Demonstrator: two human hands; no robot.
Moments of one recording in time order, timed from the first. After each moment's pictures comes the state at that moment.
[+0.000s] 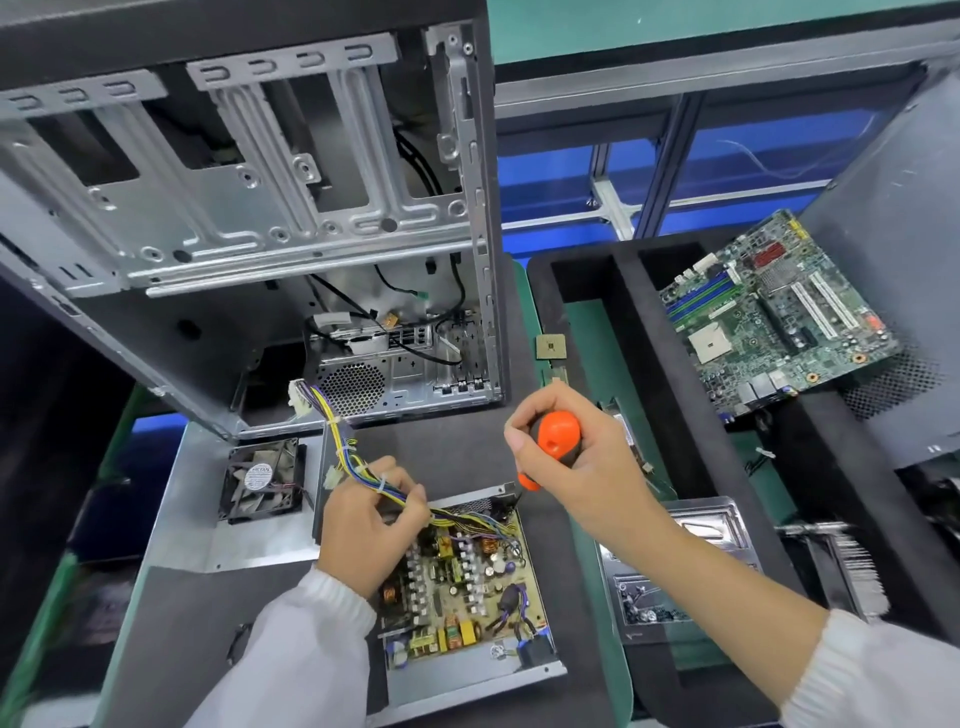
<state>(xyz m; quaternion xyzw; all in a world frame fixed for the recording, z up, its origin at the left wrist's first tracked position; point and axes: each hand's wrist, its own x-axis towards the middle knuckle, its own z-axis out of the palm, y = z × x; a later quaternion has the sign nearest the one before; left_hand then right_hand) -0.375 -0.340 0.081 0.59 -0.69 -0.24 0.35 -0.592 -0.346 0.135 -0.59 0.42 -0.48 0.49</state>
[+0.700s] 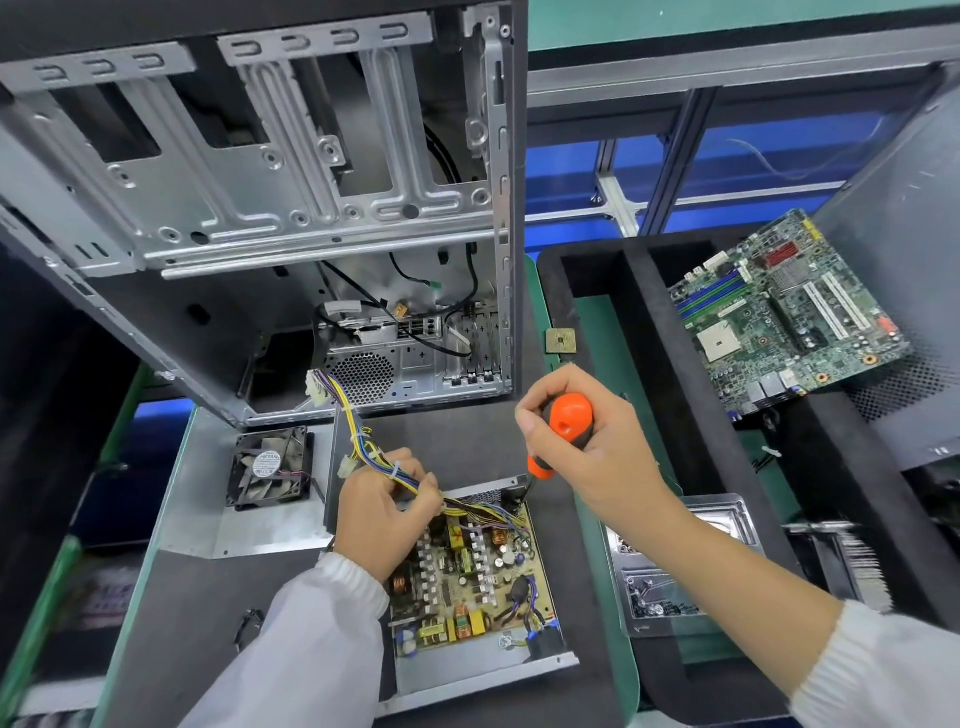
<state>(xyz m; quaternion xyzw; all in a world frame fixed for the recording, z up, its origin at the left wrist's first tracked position) -0.375 -0.342 0.068 0.59 -0.66 -0.27 0.38 -0.586 -0.351 0.139 -0.60 0.42 -0.50 0.46</state>
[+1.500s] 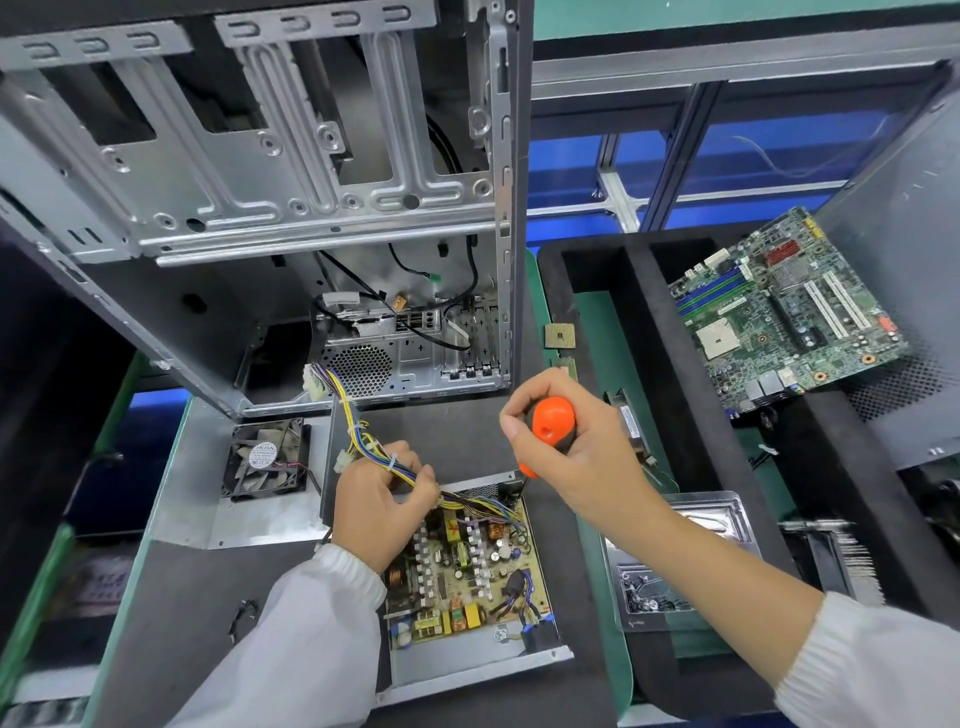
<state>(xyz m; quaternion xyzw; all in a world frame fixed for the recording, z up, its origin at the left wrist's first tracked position) -0.376 -0.343 0.068 0.59 -0.66 -0.26 0.38 -0.580 -0.349 0.137 -0.63 0.42 -0.47 0.45</state>
